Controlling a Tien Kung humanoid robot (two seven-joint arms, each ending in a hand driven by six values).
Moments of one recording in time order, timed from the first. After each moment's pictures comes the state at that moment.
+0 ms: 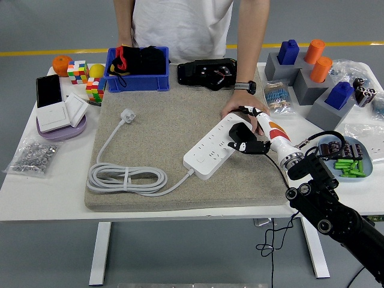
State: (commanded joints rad) left arm -0.15 0.07 -1.26 -0.18 1.47 -0.14 0.34; right arm 0.48 -0.05 0.91 0.90 -1.67 -0.36 0.16
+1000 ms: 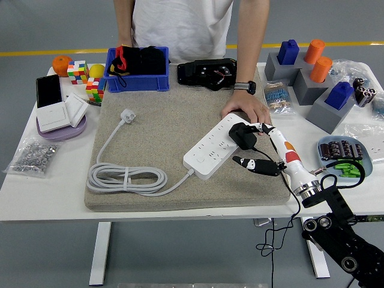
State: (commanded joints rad) left arm -0.15 0.07 -1.27 -0.18 1.47 -0.14 0.34; right arm 0.26 -0.12 0.93 1.12 -1.59 -0.40 0.35
